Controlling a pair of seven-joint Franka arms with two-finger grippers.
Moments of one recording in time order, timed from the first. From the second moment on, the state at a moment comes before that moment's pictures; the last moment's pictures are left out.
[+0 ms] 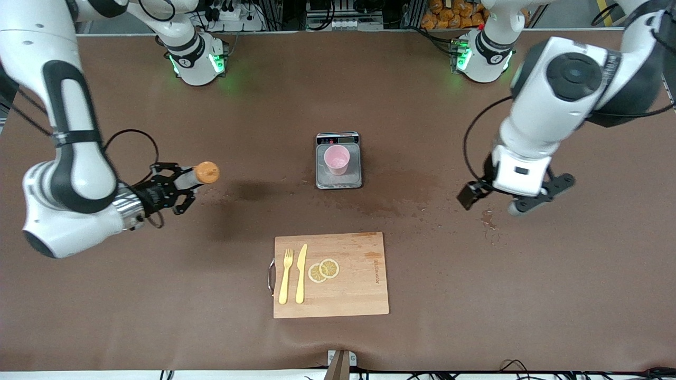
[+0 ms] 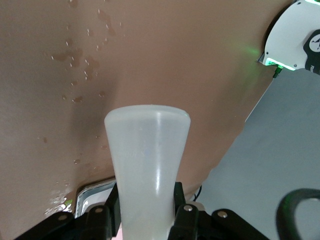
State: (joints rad) left arm 0.21 0.24 -0.59 -1.63 0.22 1.94 -0.85; right arm -0.01 0.61 0.12 -1.40 0.43 1.31 1.42
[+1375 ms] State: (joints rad) left arm 0.06 0.07 -0.09 -1.46 -0.02 1.57 -0.21; right arm 0.38 0.64 0.12 -1.33 0.17 1.36 2.04
